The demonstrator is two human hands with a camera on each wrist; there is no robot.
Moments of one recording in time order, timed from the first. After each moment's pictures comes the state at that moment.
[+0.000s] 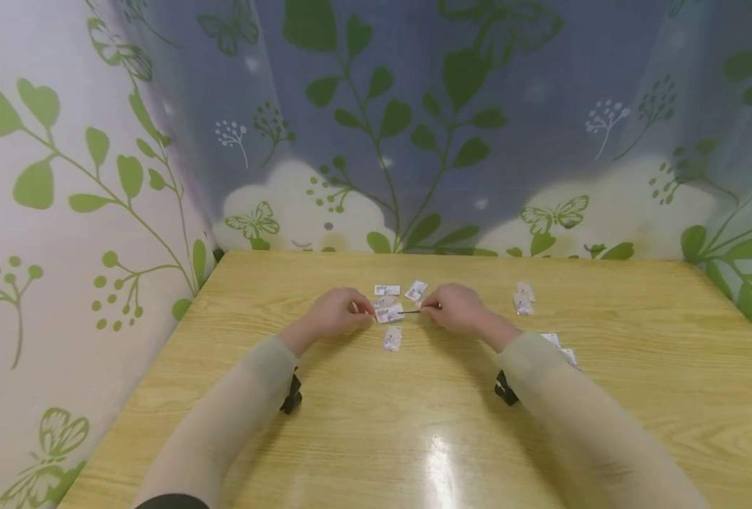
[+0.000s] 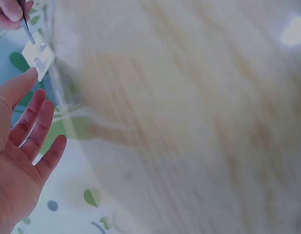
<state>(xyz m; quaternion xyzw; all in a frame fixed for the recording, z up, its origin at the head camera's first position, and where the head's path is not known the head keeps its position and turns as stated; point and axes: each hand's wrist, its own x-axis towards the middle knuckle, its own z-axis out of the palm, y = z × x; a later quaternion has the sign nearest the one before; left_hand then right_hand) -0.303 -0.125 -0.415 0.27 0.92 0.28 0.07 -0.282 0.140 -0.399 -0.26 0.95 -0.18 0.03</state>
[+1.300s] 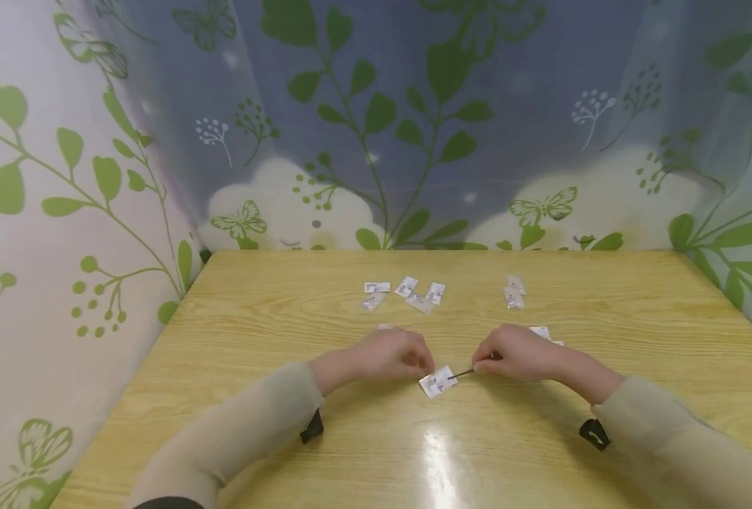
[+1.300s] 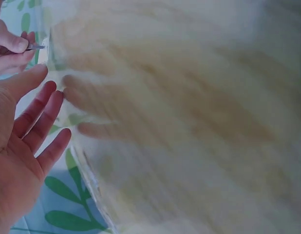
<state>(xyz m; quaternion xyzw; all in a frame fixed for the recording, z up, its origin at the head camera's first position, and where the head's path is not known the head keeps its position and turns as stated) -0.239 -0.038 -0.414 0.49 0.84 0.21 0.14 -0.207 0.233 -0.403 -0.38 0.89 -0.23 0.11</state>
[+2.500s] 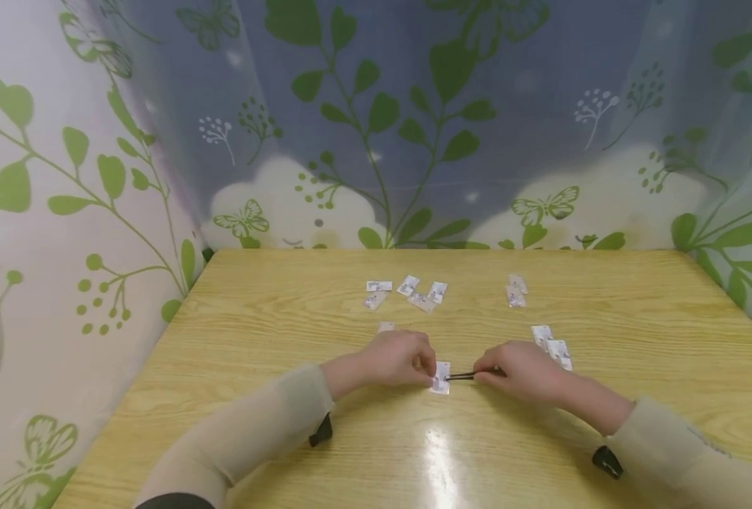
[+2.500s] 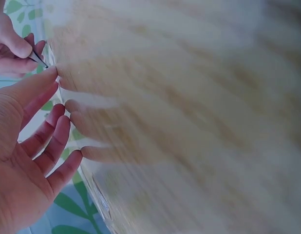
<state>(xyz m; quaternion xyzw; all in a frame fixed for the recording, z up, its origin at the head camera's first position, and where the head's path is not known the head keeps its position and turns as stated) -0.230 -0.028 -0.419 0.45 0.87 0.16 0.11 -0.177 0.223 -0.412 -0.35 0.92 -0.20 0.03</state>
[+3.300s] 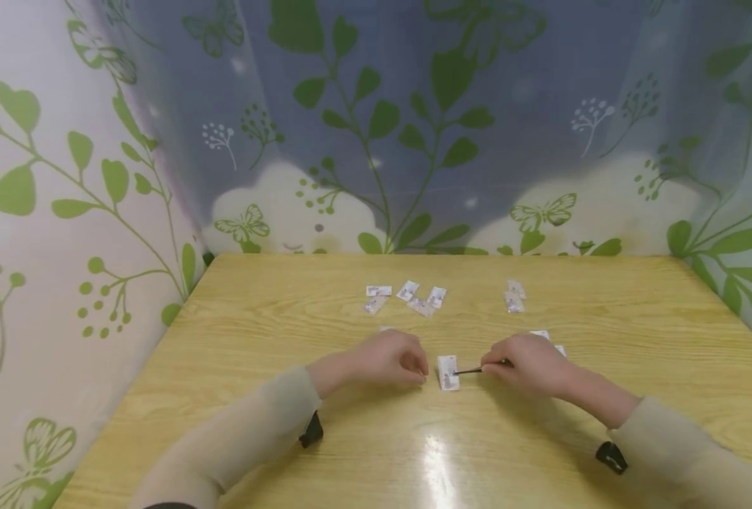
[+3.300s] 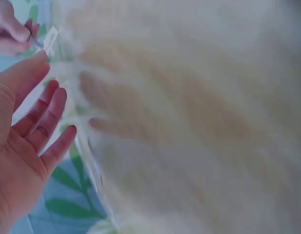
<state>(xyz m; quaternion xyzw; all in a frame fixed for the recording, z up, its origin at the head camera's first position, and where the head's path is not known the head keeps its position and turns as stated) -0.239 -0.046 -0.416 0.46 0.84 0.24 0.14 -0.179 0.234 -0.394 -0.35 0.91 -0.20 0.00</state>
